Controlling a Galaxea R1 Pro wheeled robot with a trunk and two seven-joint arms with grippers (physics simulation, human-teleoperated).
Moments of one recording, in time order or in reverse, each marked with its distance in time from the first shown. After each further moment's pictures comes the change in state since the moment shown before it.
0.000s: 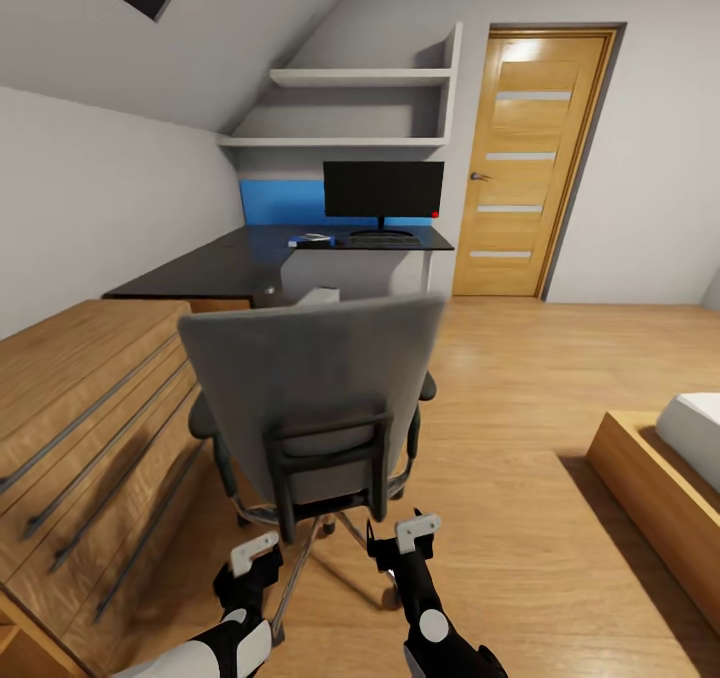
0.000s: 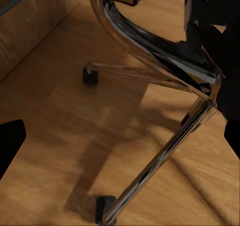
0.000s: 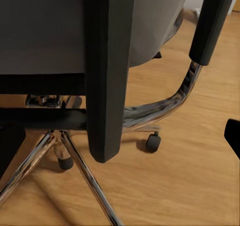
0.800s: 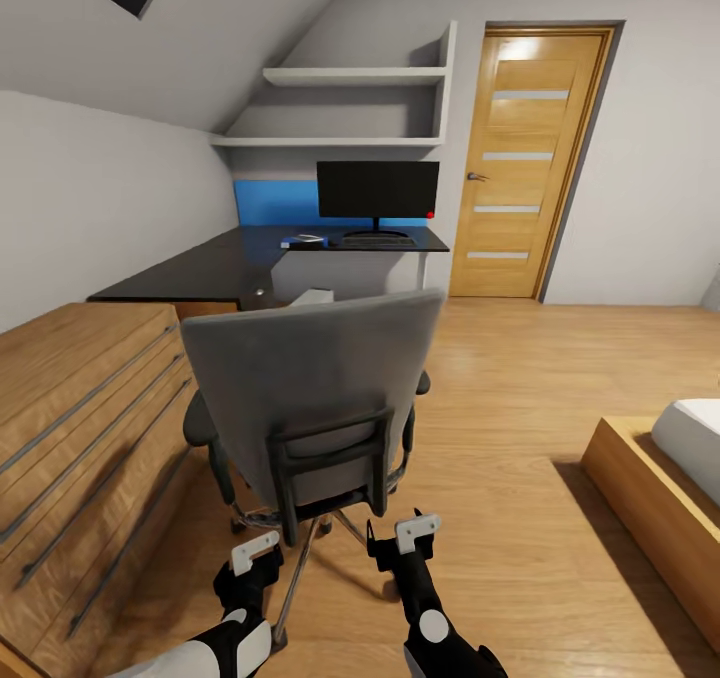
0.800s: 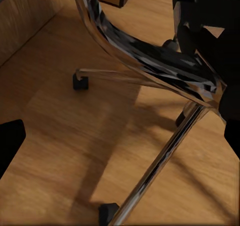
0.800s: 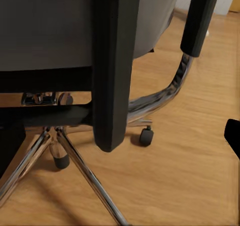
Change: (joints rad) left arm 0.000 0.000 -0.008 0.000 -0.005 -0.001 0.000; right arm 0.000 0.000 0.001 0.001 0.001 0.000 -0.003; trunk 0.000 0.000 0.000
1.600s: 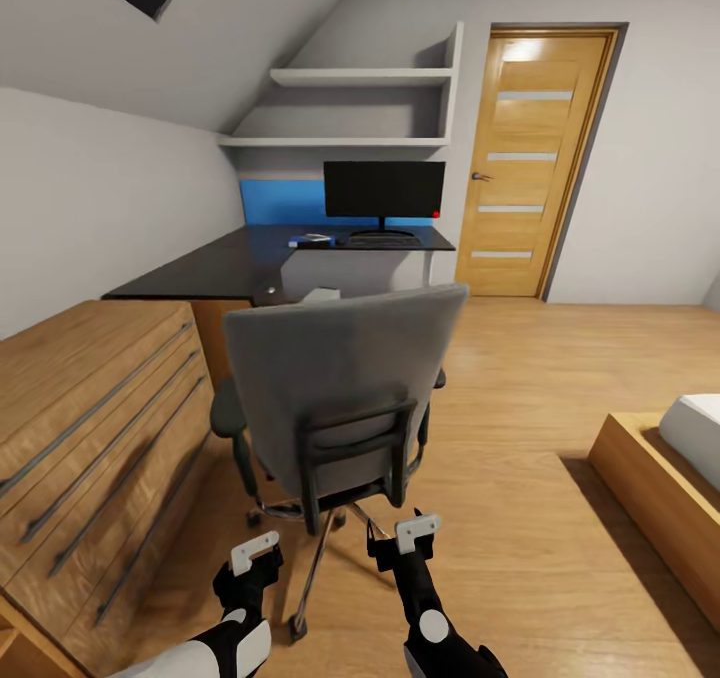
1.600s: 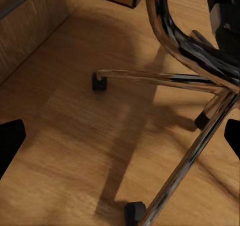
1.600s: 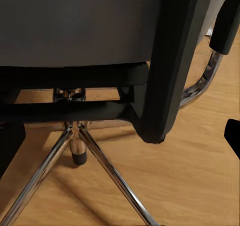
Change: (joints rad) left arm 0.000 0.001 0.001 -0.001 0.001 0.000 0.000; right arm 0.000 0.000 0.000 0.000 0.000 0.000 0.000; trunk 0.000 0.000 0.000
